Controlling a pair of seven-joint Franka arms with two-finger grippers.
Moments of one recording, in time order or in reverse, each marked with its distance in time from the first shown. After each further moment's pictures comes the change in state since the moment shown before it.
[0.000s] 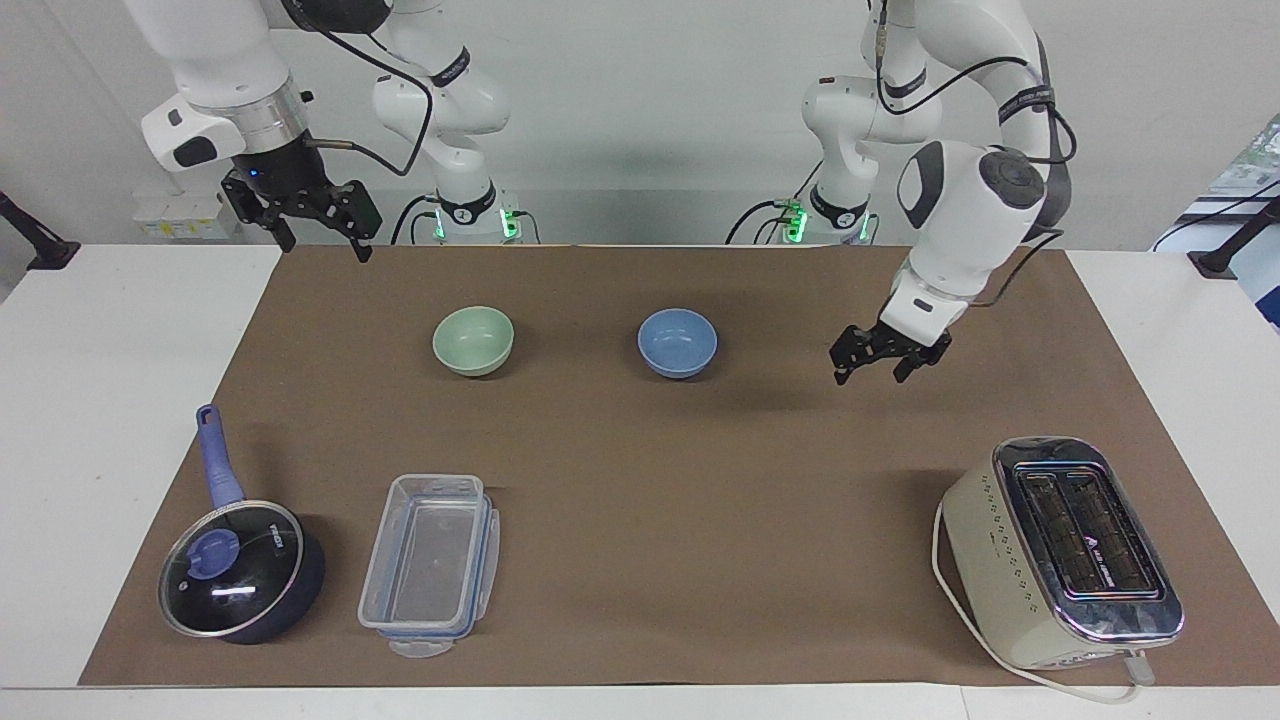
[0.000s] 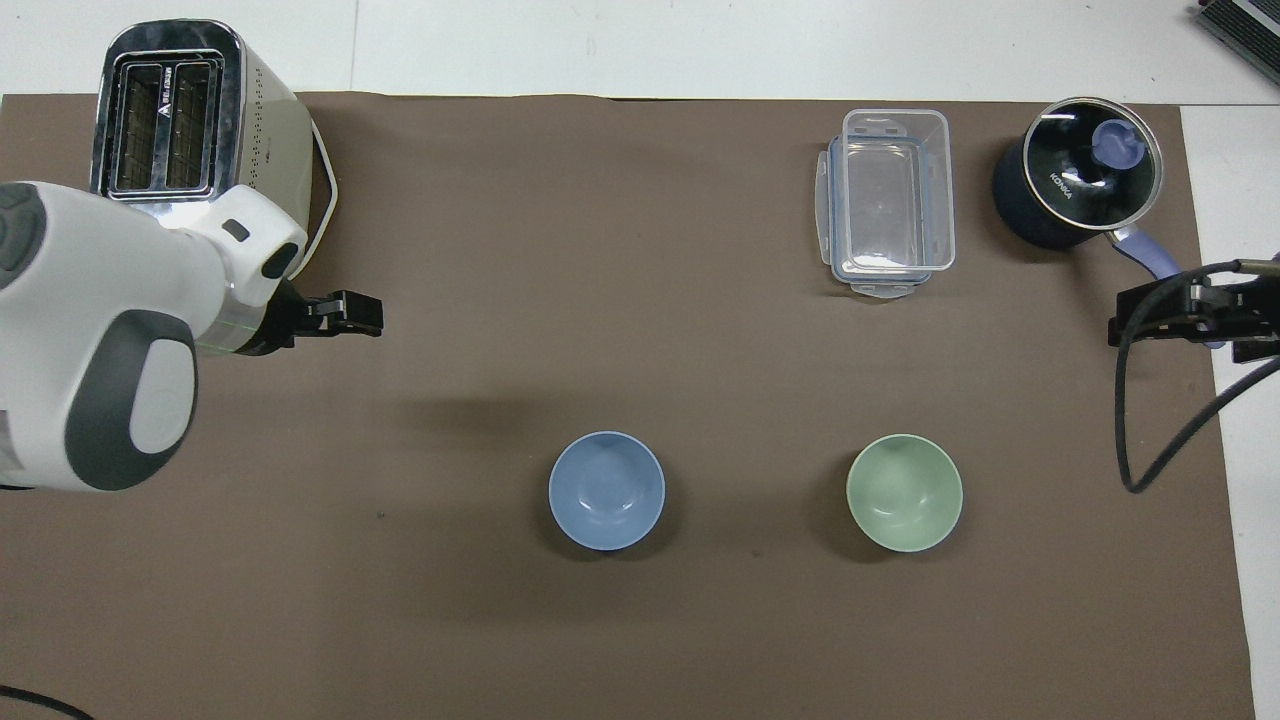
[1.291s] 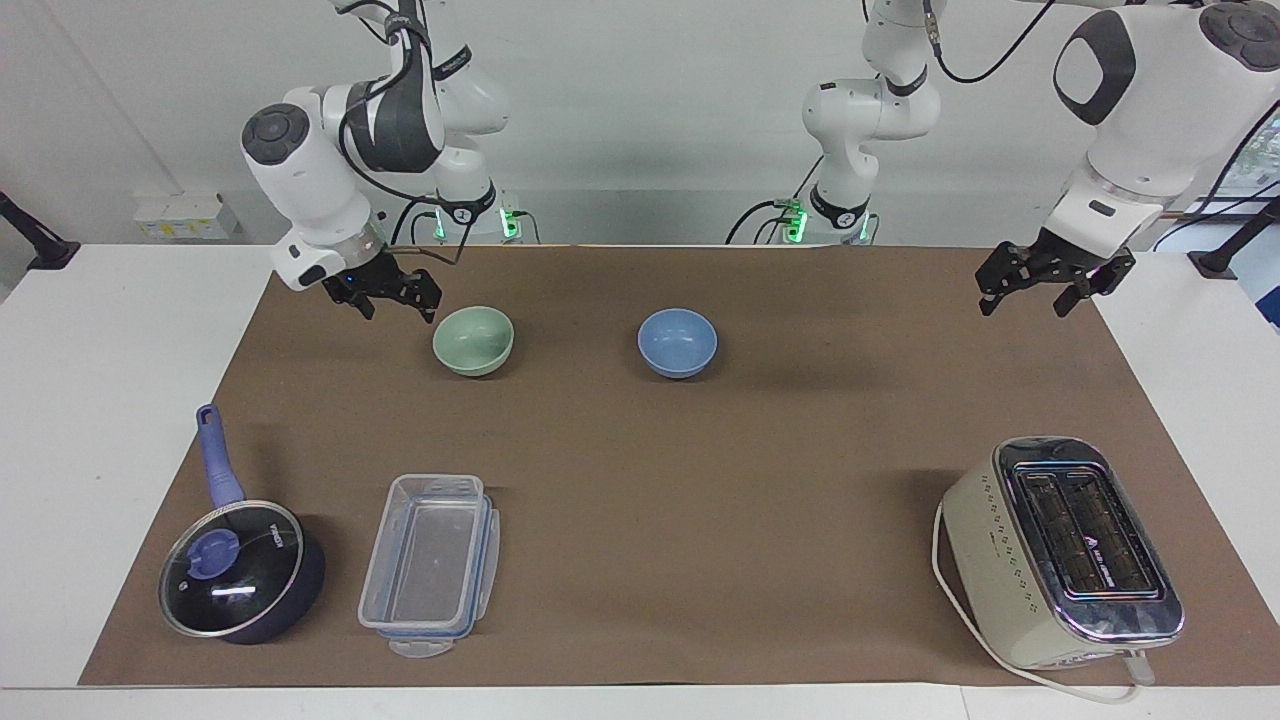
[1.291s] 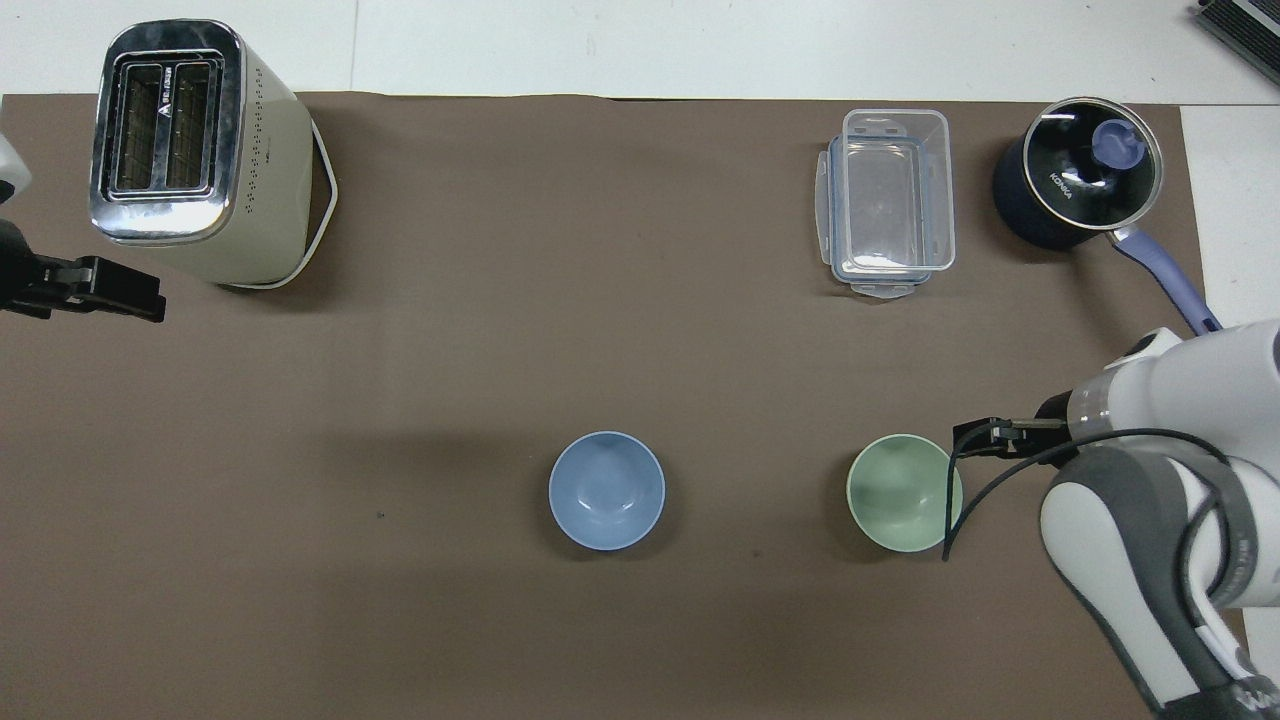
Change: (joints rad) left arm 0.153 -0.009 -0.001 0.337 0.141 -0.413 0.205; right arm -0.010 -0.127 0.002 -0.788 0.108 0.568 -0.148
